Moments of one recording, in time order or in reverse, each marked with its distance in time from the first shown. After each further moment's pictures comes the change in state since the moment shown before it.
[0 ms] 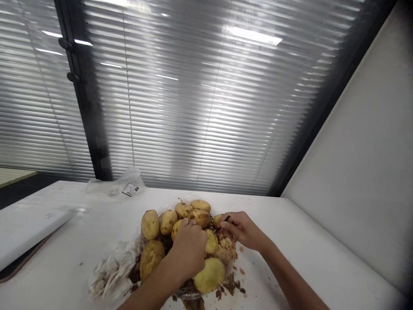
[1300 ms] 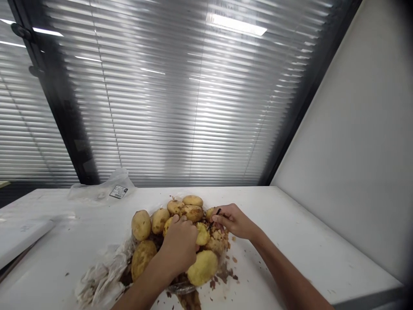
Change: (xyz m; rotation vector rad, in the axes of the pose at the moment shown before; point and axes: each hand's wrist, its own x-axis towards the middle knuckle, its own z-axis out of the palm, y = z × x) left_hand 0.001 -0.002 -0.002 -0.016 -0.002 -0.009; right_hand 0.001 0.009 0.000 0.097 0.019 0.016
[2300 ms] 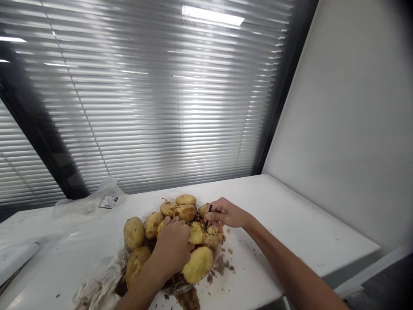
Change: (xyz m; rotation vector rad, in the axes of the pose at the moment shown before) left_hand 0.003 -0.001 -0.002 -0.006 0.002 0.000; right_hand 0.003 0.005 -0.006 0.207 -0.127 0.056
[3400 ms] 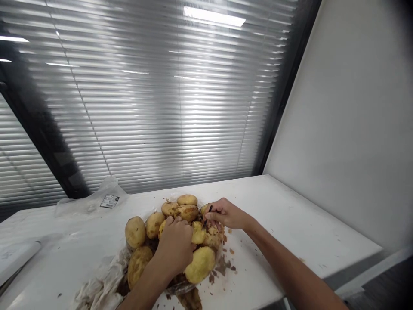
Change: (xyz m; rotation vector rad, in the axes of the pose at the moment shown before) left_hand -0.001 0.002 0.000 0.042 -0.023 -0.001; right_hand 0.002 0.002 0.003 -0.061 0.063 -0.029
